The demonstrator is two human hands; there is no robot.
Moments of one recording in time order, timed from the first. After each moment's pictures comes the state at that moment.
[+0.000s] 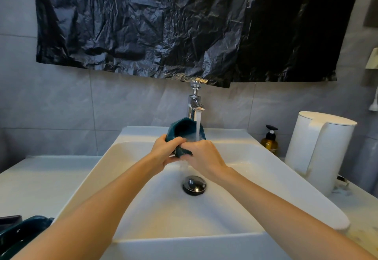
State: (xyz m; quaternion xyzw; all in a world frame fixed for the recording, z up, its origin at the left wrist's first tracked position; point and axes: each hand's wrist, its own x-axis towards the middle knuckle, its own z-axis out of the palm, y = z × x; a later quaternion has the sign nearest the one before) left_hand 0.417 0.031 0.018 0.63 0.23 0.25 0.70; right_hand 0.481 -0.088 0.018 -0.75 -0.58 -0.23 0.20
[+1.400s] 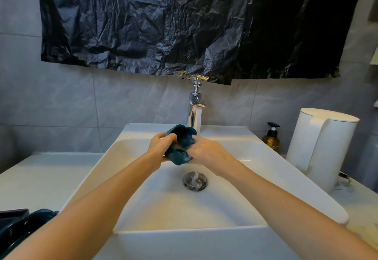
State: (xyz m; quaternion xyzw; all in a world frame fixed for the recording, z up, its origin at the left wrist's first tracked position) left_hand 0.412 0.034 0.016 0.62 0.30 0.28 0.67; right_hand 0.498 -0.095 0.022 -0.73 -0.62 -0.28 -0.10
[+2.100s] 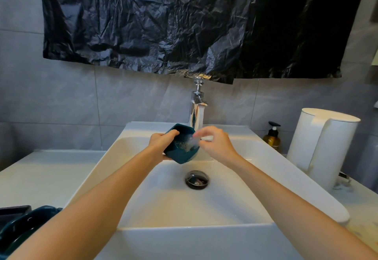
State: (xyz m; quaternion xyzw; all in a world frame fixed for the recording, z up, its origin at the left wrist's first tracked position) left_hand 0.405 0.029 0.032 0.62 0.34 0.26 0.66; right_hand 0.508 -0.095 0.021 -0.76 -0.43 -0.02 0.49
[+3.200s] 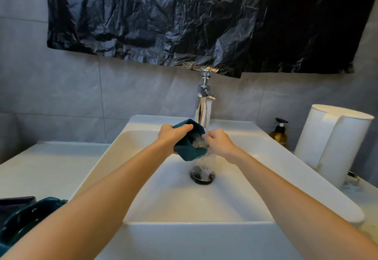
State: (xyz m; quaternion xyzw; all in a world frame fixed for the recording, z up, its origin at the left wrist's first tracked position) left_hand 0.405 0.021 0.037 0.65 0.32 0.25 0.64; right_hand 0.517 -0.077 0.012 -0.82 -0.37 0.08 0.43
